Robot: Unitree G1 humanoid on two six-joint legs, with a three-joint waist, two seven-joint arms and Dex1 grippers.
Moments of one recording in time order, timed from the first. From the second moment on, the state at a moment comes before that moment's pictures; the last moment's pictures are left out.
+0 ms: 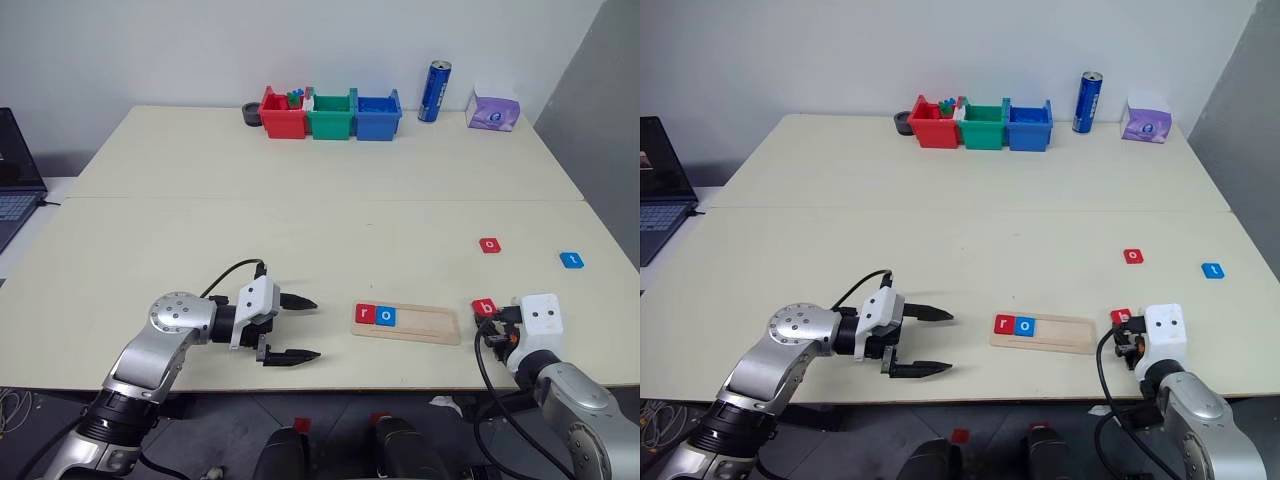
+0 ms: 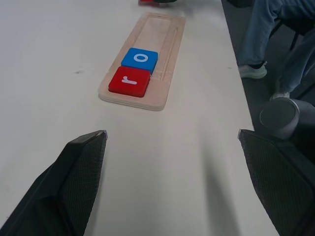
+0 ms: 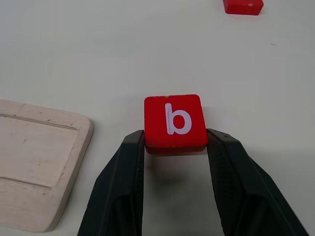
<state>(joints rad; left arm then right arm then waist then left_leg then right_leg) -0.24 0.68 -0.15 -0.08 -0.31 0.20 -1.29 0.21 -0.34 -0.22 -0.65 0.30 0.84 0.16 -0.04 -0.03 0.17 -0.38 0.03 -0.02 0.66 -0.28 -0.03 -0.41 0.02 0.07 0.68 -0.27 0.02</state>
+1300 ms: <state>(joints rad) -0.26 0.64 -0.19 -0.07 -0.26 0.14 -1.23 -0.32 -1.05 0.18 0.03 0.15 0.39 1.19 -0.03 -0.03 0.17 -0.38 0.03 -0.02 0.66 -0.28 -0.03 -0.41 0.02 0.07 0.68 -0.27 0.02</state>
